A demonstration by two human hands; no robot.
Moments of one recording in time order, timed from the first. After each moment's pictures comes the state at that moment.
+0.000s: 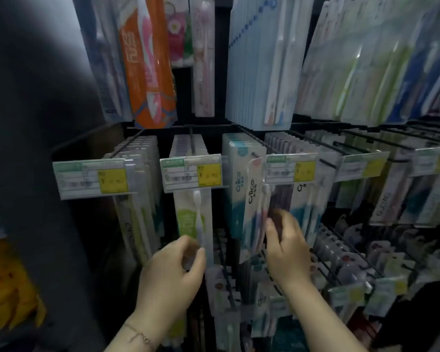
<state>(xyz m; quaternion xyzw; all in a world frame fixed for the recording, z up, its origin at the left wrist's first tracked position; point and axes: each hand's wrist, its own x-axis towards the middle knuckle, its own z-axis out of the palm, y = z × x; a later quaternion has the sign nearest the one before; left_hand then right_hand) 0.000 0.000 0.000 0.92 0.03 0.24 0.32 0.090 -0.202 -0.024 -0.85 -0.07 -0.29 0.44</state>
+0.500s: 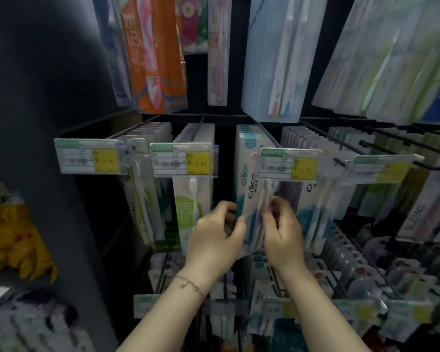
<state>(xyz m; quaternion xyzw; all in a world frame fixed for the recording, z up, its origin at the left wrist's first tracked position) 0.050 -0.075 0.011 0.87 0.05 0.27 0.40 0.122 -0.207 -0.019 -0.79 -0.16 -0.23 0.54</state>
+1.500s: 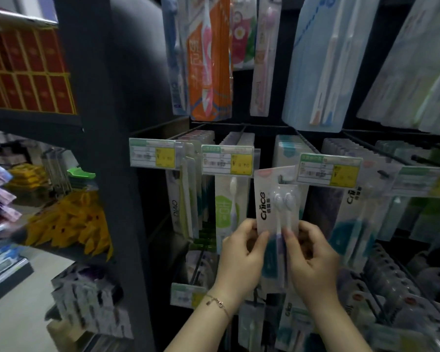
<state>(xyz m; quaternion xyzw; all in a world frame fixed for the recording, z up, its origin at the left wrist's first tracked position) 0.019 -0.079 -0.008 0.76 0.00 0.30 0.58 0.078 -0.203 -0.021 -0.71 -0.27 -0.28 0.59</state>
